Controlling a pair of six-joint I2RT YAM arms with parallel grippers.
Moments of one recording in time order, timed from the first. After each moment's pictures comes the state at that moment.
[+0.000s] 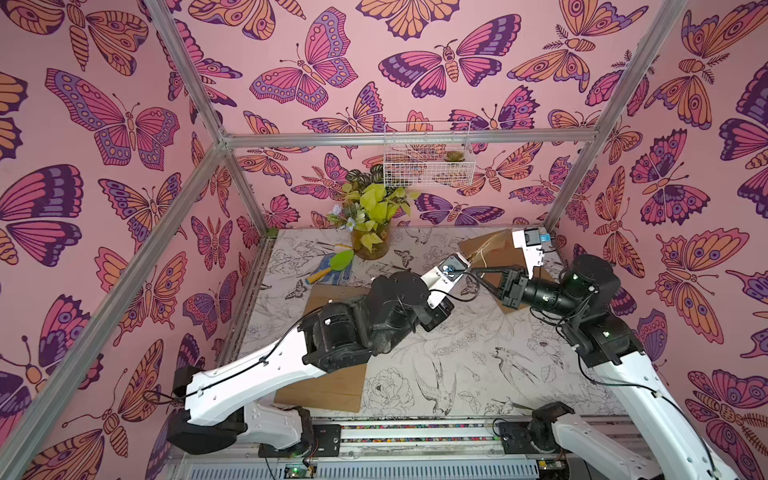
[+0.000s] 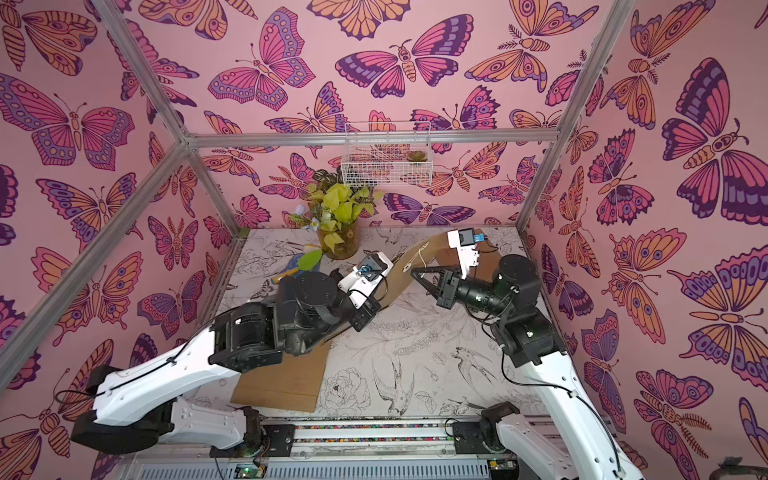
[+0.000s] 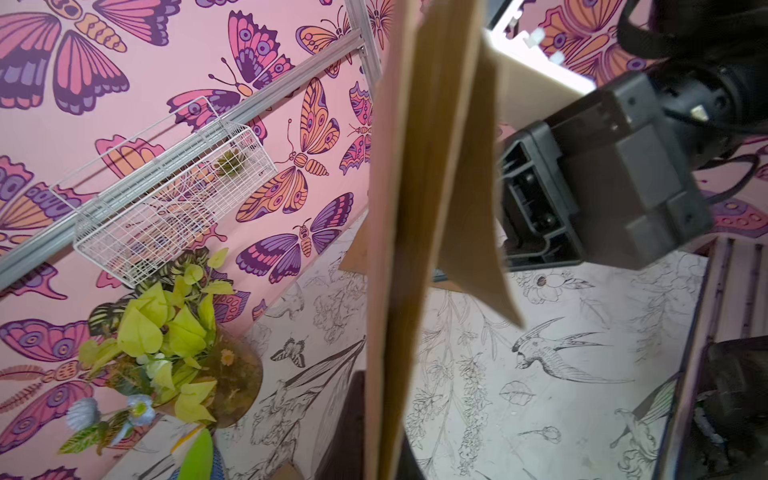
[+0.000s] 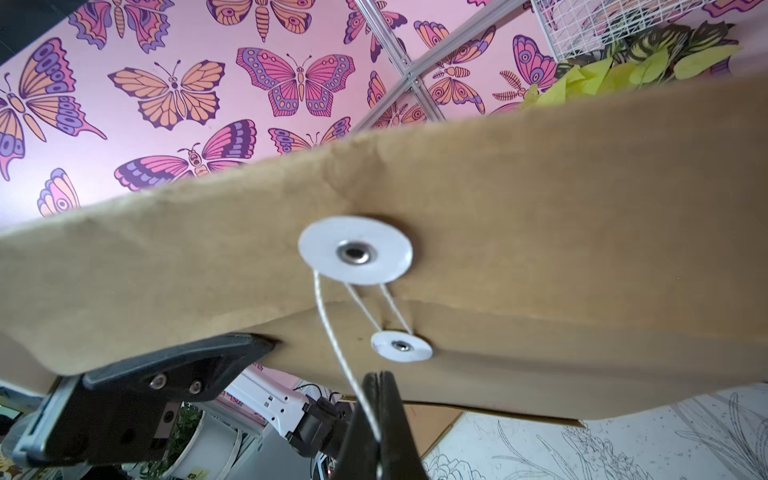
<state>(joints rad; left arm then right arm) -1.25 1.28 1.58 -0.60 -0.48 0.13 0.32 0.89 1.06 -0.24 -0.80 0.62</state>
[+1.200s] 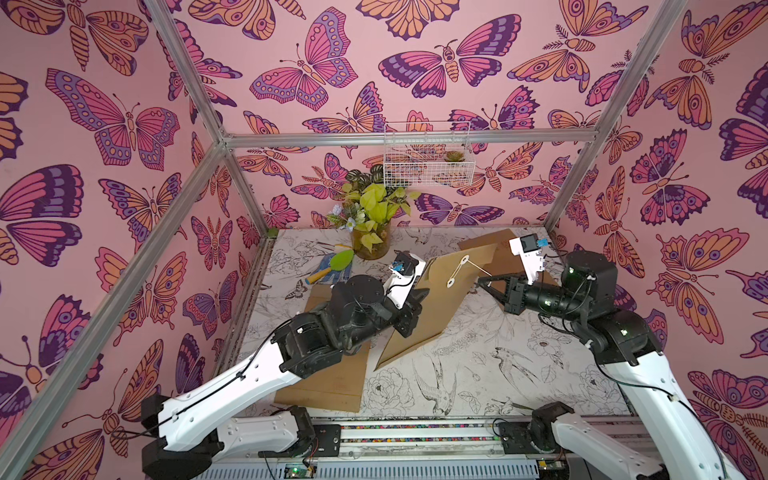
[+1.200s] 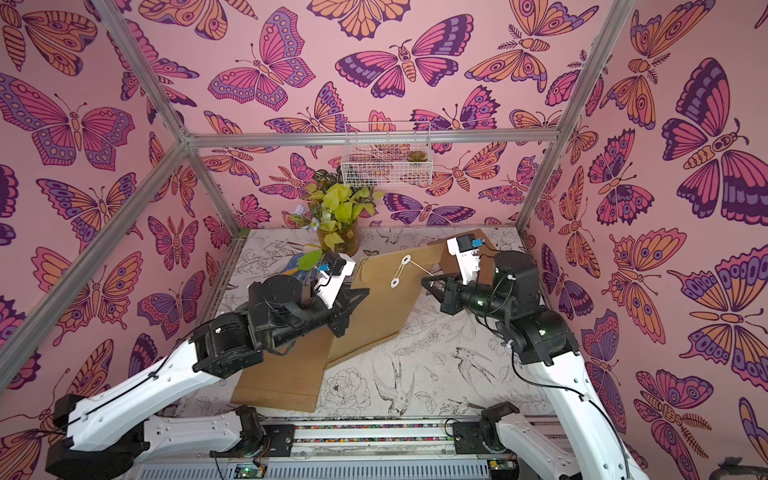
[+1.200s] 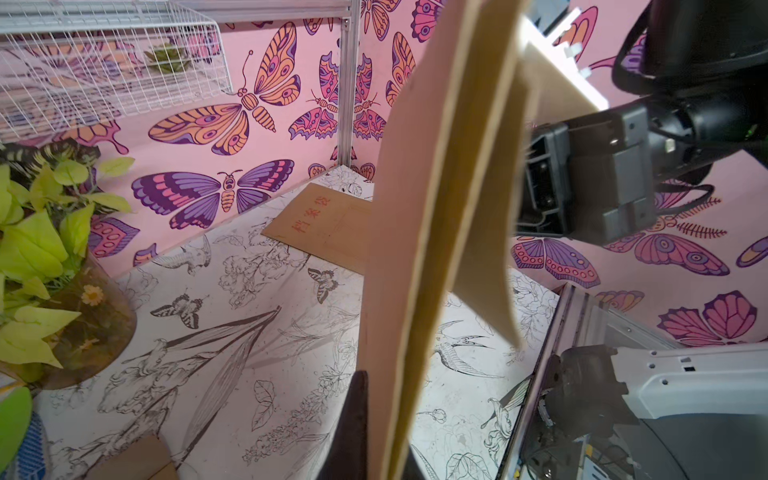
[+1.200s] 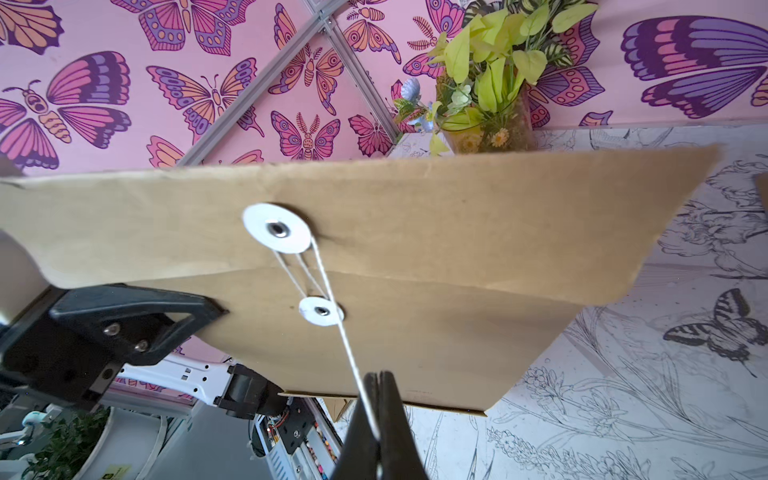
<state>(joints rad) -1.03 1.08 1.25 -0.45 -0.10 -0.19 0.32 0.91 1.22 -0.70 -0.61 0.36</state>
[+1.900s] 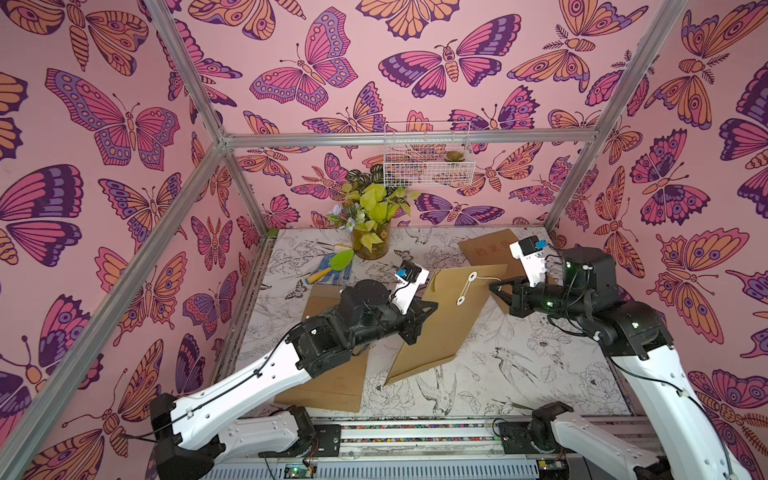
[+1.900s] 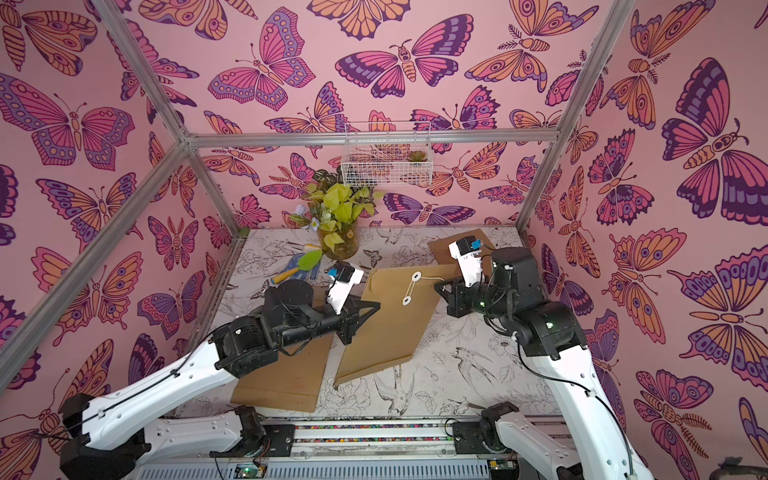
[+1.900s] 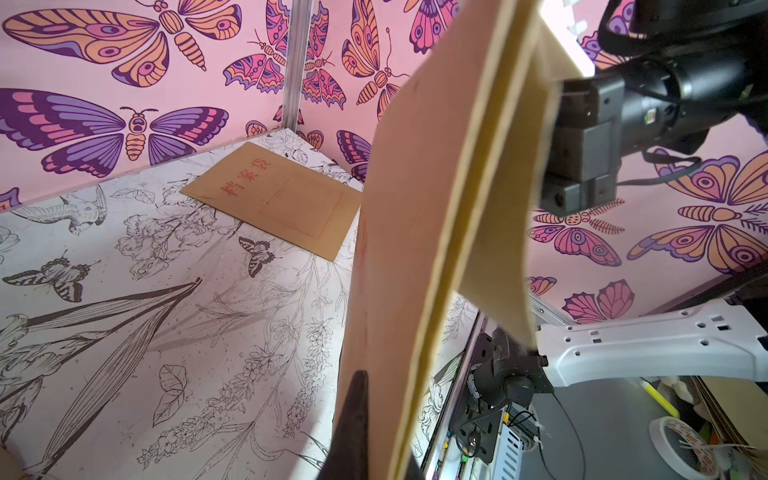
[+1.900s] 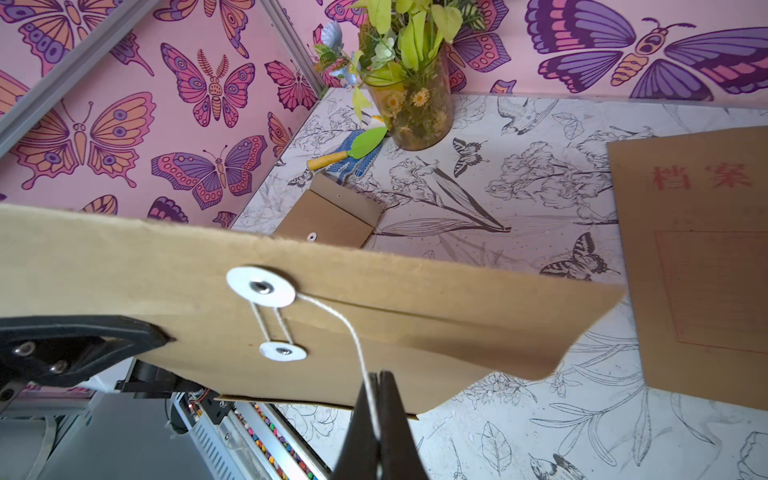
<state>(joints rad) -1.00 1.09 1.14 -0.35 0.10 -0.30 0.32 0.97 1.34 -0.94 -0.41 0.20</state>
